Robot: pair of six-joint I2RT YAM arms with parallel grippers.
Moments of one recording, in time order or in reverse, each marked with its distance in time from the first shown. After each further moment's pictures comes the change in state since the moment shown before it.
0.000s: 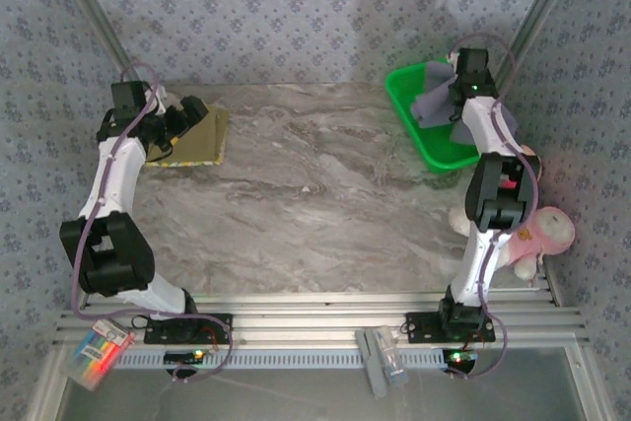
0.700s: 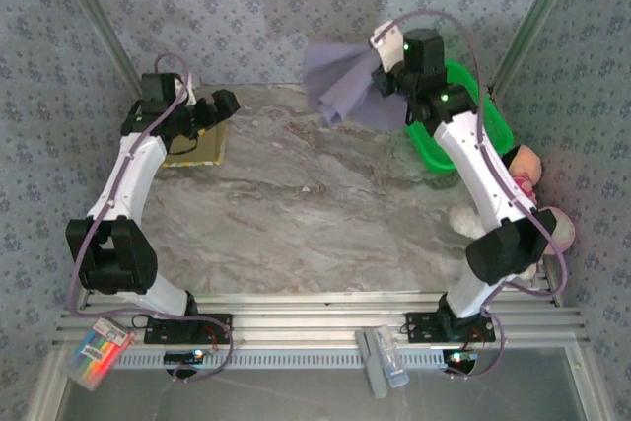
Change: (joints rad) left arm -0.193 -0.003 0.045 0.044 0.003 0.010; right arm 0.422 -0.386 -0.068 -0.136 -0.433 0.094
